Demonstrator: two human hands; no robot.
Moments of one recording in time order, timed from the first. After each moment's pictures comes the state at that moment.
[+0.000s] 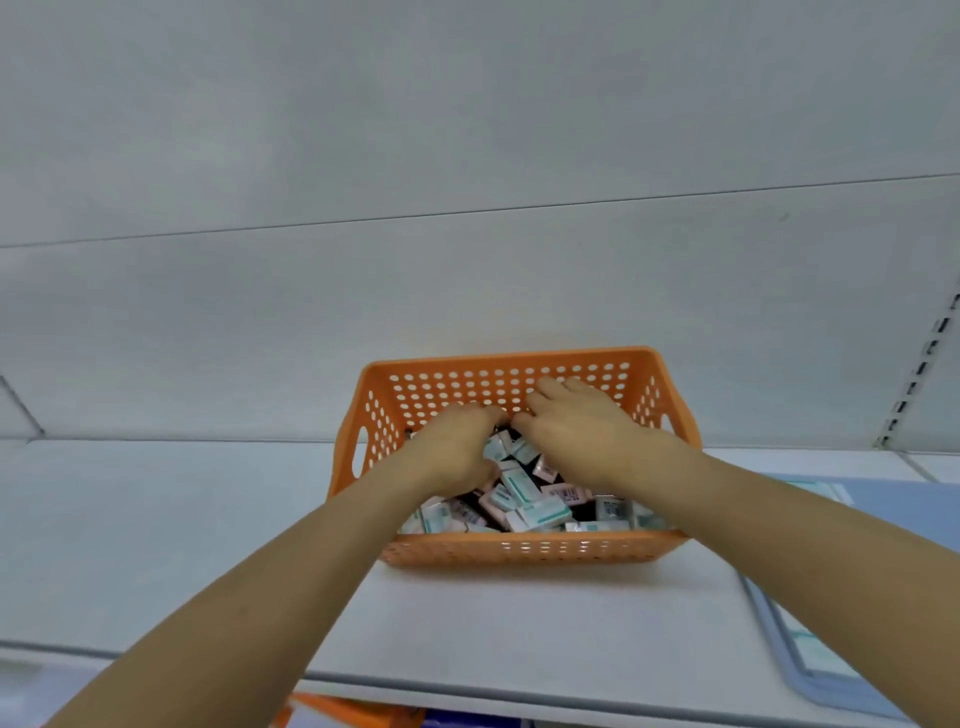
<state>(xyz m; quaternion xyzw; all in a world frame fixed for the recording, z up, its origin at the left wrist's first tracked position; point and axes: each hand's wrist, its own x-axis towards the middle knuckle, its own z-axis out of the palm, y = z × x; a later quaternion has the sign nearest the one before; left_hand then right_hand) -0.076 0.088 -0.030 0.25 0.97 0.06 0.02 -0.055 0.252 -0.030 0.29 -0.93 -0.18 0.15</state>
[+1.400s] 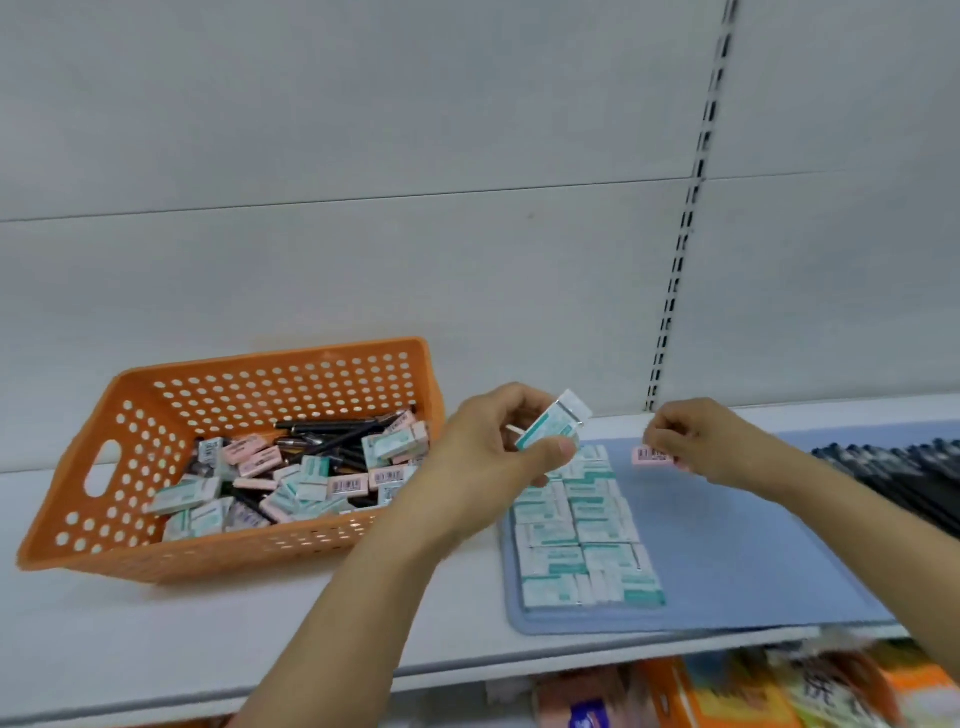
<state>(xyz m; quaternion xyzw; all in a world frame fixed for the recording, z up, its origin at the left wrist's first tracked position) 0.053 0.273 -0.015 0.29 0.77 0.56 0.11 0.074 0.532 -0.050 -0.12 -0.93 0.34 0.03</state>
